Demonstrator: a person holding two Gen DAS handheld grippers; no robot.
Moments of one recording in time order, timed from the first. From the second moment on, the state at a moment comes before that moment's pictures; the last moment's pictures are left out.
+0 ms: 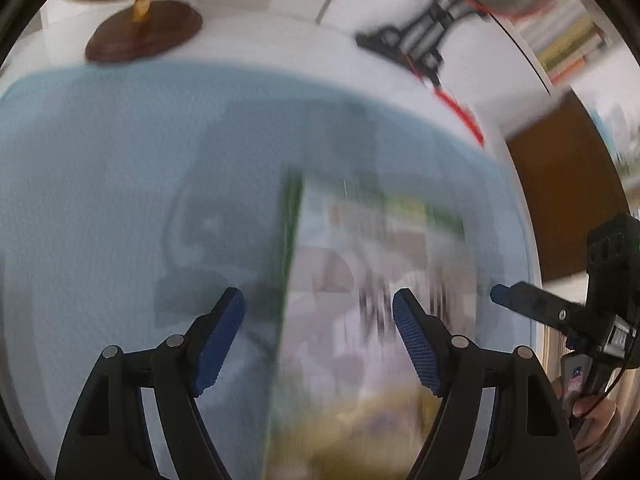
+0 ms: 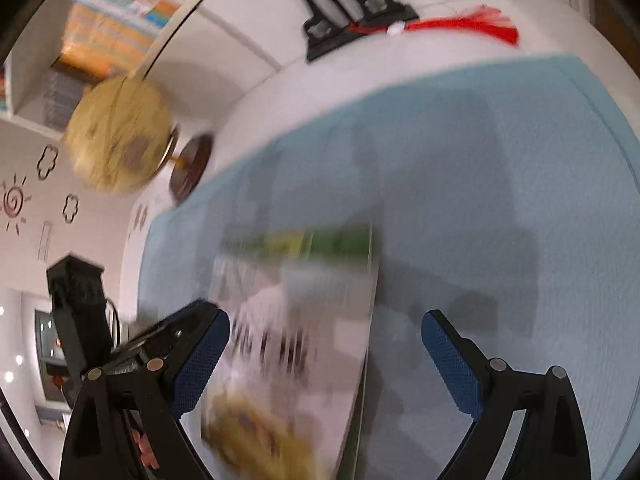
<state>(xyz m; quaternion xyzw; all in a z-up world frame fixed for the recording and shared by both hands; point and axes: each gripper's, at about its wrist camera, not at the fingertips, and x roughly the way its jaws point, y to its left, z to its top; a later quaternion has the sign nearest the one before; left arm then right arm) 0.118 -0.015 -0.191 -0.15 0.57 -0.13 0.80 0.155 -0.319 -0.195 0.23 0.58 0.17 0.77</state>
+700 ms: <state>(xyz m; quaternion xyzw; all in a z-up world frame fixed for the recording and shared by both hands) 0.036 -0.020 -0.198 -0.15 0.61 -0.17 0.76 0.048 -0.289 -0.204 0.27 0.53 0.25 0.77</state>
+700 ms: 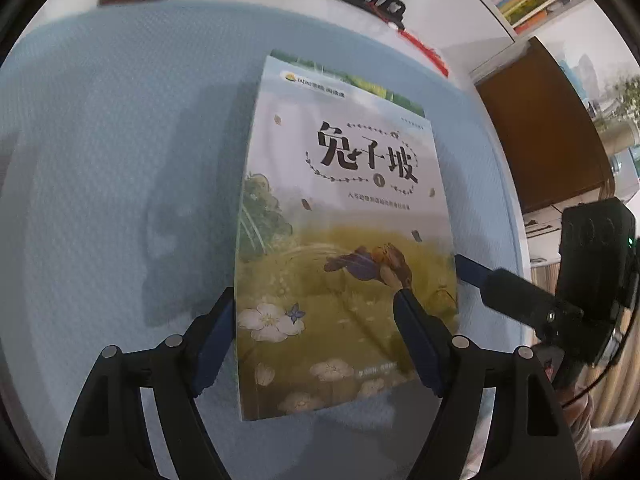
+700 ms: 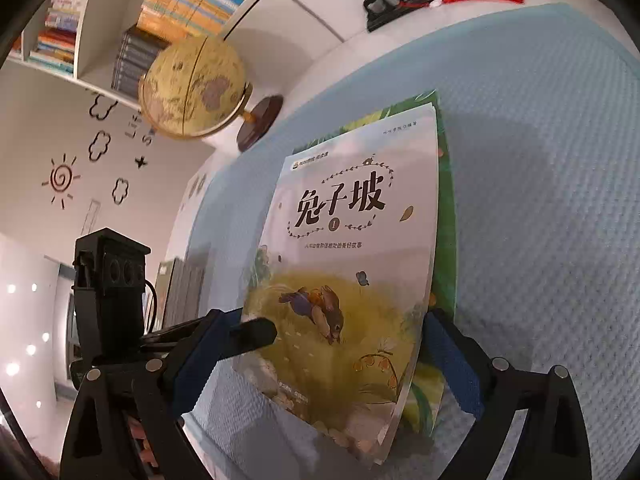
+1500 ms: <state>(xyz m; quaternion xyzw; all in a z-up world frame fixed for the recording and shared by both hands) 0.014 0.028 -0.236 -0.27 0.66 -0.25 0.66 -0.023 -0.340 -0.261 0.37 0.56 0.29 0.68</state>
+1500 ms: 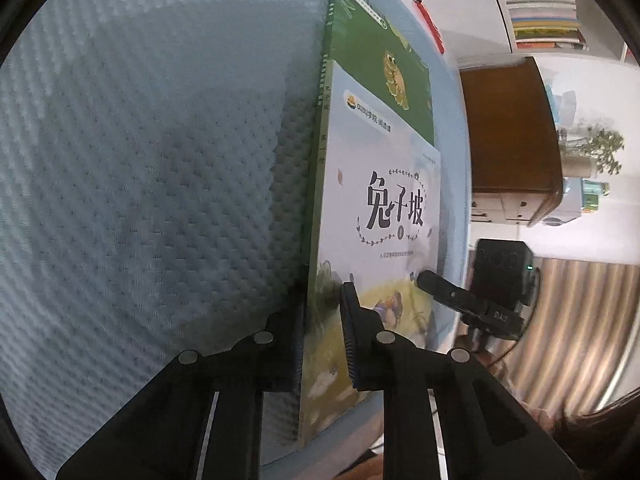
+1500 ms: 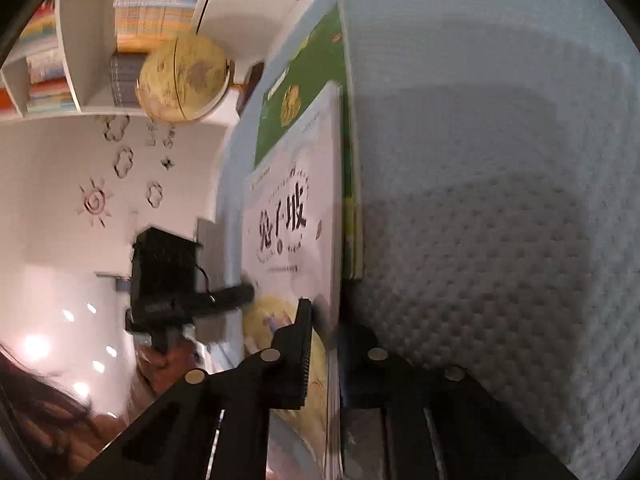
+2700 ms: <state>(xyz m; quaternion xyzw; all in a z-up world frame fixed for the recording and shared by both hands) -0.001 0.029 -0.168 -0.15 0.60 -0.26 0.74 -0.029 -0.288 -0.181 0.33 0.54 0.23 0.74</state>
